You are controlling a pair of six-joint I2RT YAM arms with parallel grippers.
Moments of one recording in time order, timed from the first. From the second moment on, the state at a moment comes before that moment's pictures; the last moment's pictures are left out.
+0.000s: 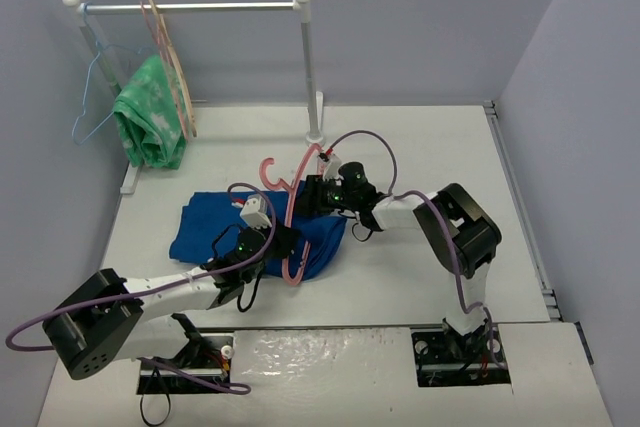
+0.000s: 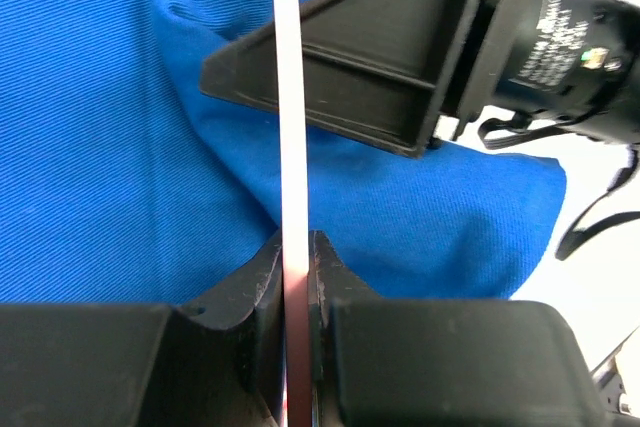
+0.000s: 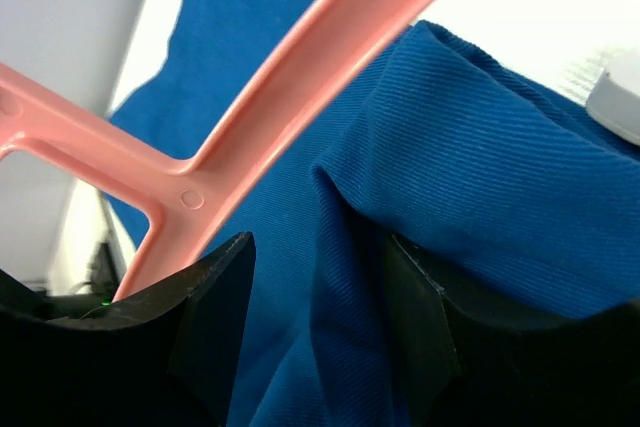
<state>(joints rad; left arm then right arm) -0.81 1.22 0.34 0.54 -0.27 -0.80 0.63 1.92 0.95 0.53 -0.51 0.61</state>
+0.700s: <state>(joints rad) -0.81 1.27 0.35 0.50 -0.31 -0.83 0.62 1.62 1.05 0.04 -0.40 0.29</state>
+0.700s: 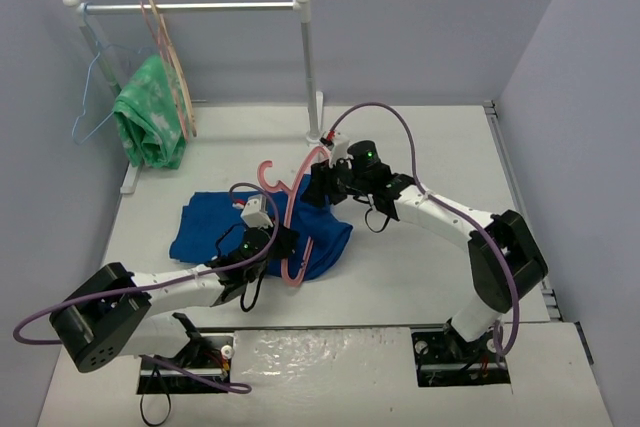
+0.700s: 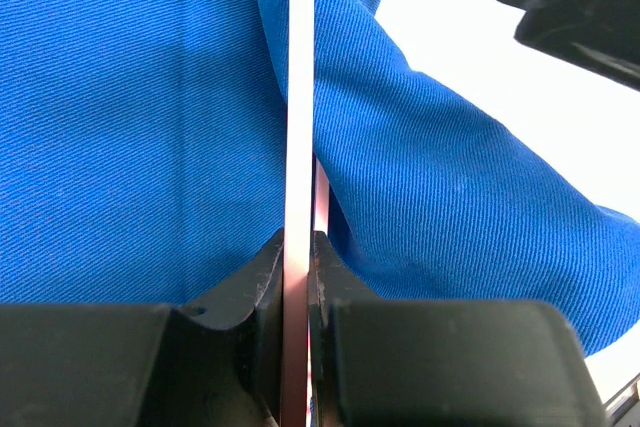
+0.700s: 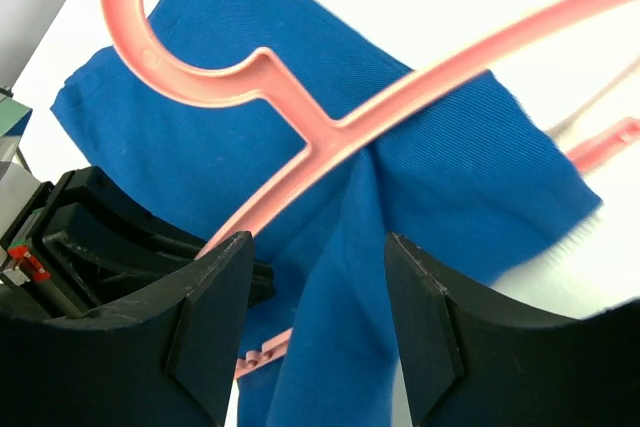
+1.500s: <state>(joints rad) -0.80 1.27 0.36 0.48 -0.31 -0.84 0.53 1.36 0.70 0.09 -0.56 0.52</state>
